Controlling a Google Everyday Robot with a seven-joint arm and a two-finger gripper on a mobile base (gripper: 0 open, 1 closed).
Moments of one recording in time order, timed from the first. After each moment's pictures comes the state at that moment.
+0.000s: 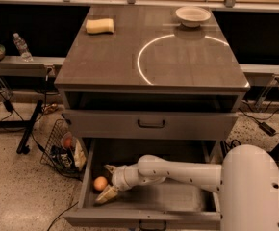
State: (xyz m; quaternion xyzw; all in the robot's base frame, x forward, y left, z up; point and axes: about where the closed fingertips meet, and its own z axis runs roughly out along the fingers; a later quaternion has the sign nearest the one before) arm 0.524 0.155 0.358 -0.58 0.66 0.35 0.33
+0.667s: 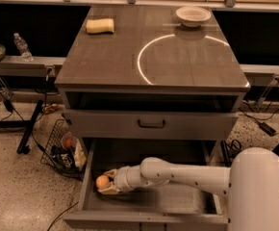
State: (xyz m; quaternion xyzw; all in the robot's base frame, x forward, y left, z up) arm 0.521 0.145 0.365 -0.56 0.67 0.34 0.34
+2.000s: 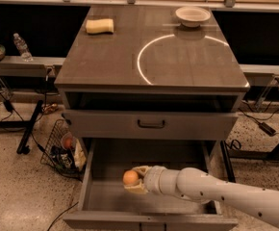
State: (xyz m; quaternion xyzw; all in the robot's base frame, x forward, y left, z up) arm 0.496 0.015 0.482 -0.48 0.73 0.23 0.42
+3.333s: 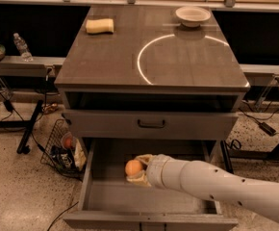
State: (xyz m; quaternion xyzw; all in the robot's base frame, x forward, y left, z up) arm 0.475 0.002 0.595 -0.52 0.73 0.14 0.42
